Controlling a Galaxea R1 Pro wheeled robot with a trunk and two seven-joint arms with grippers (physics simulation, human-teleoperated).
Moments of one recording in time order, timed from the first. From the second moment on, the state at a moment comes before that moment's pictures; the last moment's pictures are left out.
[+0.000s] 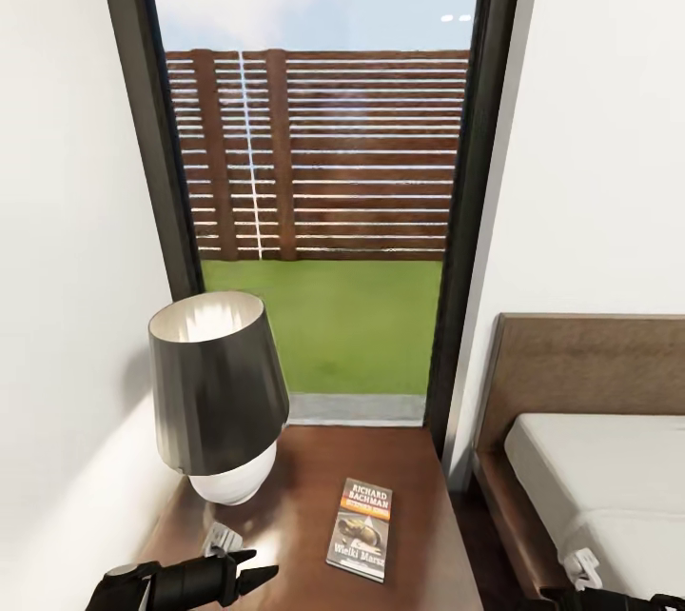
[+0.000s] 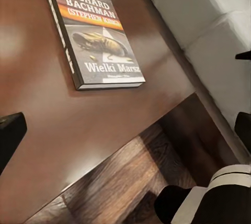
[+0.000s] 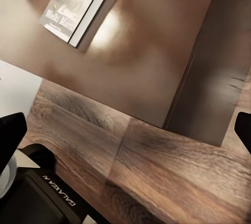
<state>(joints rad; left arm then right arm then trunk) -0.42 -0.02 0.74 -0.56 -0.67 0.13 -1.29 -0.44 -0.51 0.44 -0.26 -0.54 0.10 1.11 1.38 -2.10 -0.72</state>
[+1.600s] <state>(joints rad) -0.18 -0.02 0.74 -0.02 -0.68 -0.25 -0.20 -0.22 -0.16 0.44 0.08 -0.53 -0.15 0.42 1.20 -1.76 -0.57</state>
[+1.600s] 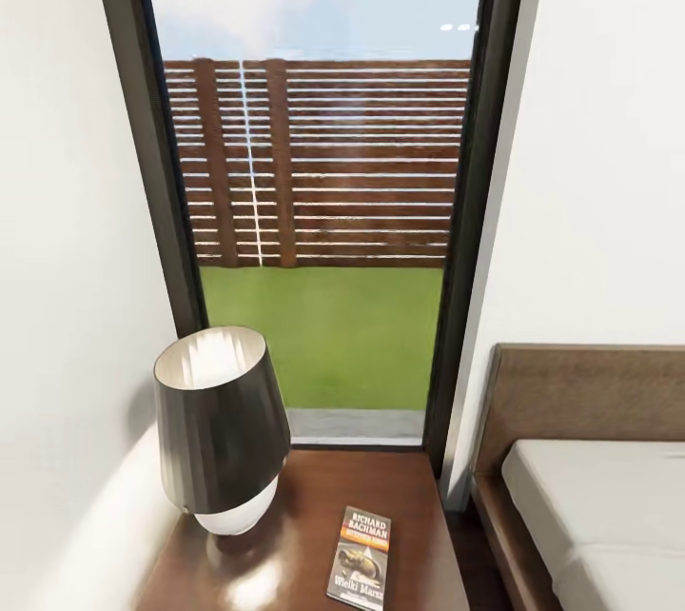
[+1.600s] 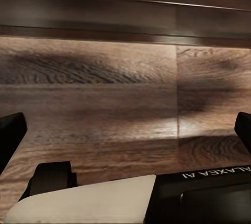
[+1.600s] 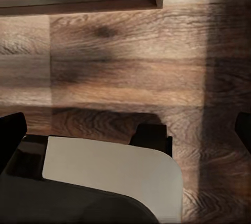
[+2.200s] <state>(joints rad) -0.18 -0.02 0.74 -0.02 -0.67 -0.25 -0.19 -0.22 -0.16 0.44 0.08 -0.53 -0.15 0.42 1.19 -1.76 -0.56</state>
